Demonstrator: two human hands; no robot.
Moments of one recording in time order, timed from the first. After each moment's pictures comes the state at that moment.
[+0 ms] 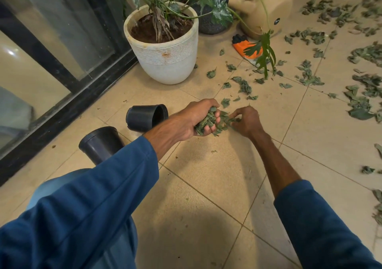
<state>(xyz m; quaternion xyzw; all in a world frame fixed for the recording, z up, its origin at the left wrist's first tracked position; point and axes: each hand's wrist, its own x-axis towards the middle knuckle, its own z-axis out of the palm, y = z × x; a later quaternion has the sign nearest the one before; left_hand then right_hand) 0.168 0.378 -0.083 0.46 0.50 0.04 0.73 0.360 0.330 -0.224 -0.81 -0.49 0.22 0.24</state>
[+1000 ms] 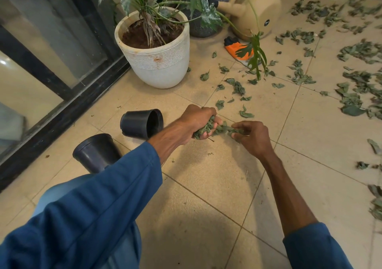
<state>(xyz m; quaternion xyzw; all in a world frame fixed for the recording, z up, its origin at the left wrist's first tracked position) 0.182 0.371 -0.092 0.54 0.53 0.06 0.65 0.356 0.268 -0.221 -0.78 -0.42 0.27 0.38</state>
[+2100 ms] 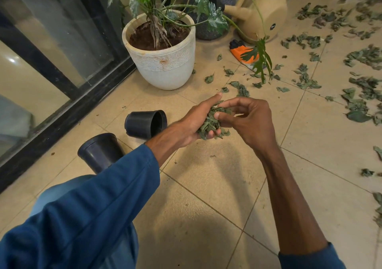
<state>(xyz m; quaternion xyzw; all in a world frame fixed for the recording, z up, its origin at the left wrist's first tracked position) 0.175 0.379 -0.095 0.49 0.43 0.08 0.75 0.304 0.284 -0.106 -0.65 -0.41 0.30 0.56</state>
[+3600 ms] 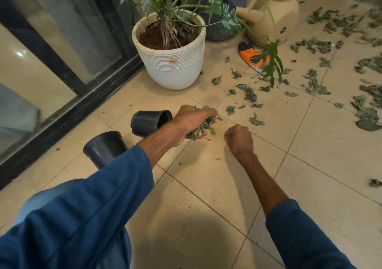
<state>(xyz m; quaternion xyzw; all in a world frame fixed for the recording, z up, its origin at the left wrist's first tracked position) 0.148 0.392 -0.090 0.52 0.53 0.10 0.66 0.316 0.329 -0.267 -0.84 -0.45 0.19 0.24</state>
